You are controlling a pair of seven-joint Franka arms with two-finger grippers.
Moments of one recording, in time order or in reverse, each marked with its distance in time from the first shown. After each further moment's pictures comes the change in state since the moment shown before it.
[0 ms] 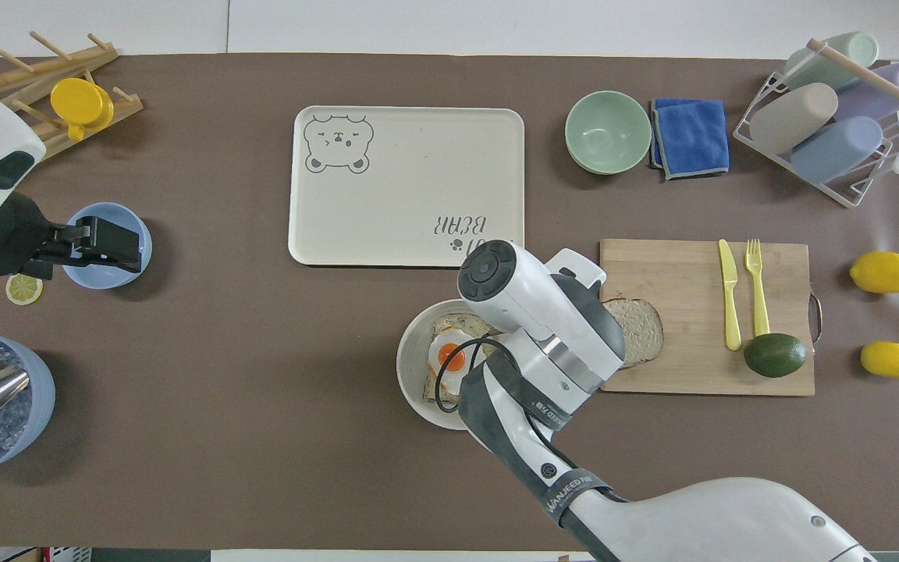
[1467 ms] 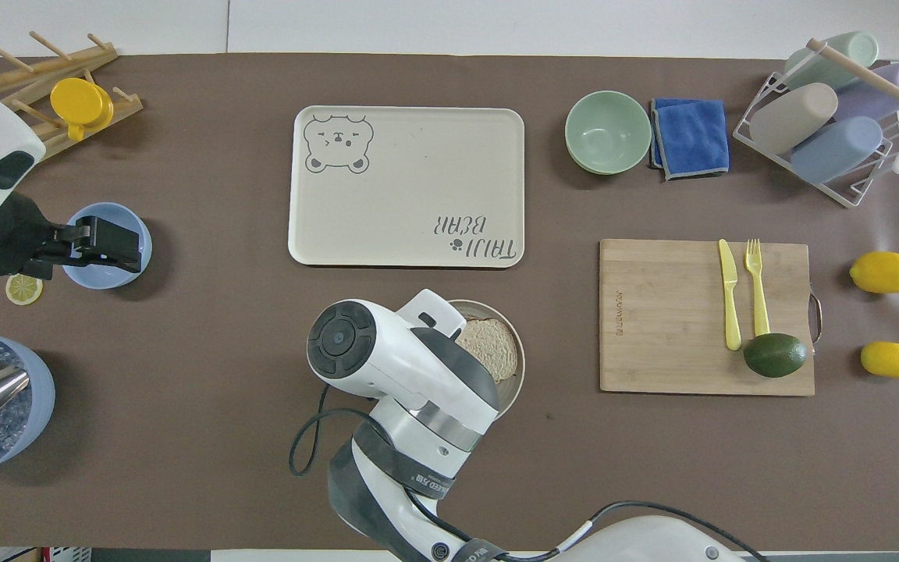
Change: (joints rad) left arm 0.000 0.000 0.000 0.000 0.000 0.000 0.000; right arm 0.057 0.093 0.217 0.195 0.156 0.120 0.197
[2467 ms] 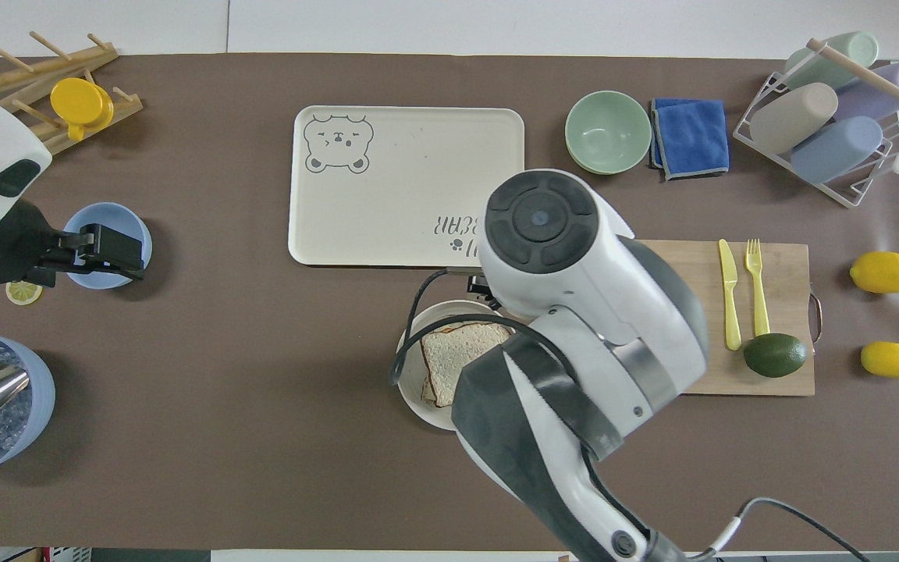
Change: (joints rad) left arm 0.000 -0.013 -0.001 -0.032 0.000 0.000 0.000; right arm -0.208 -0.249 -0.091 0.046 0.023 -0.134 -0.102
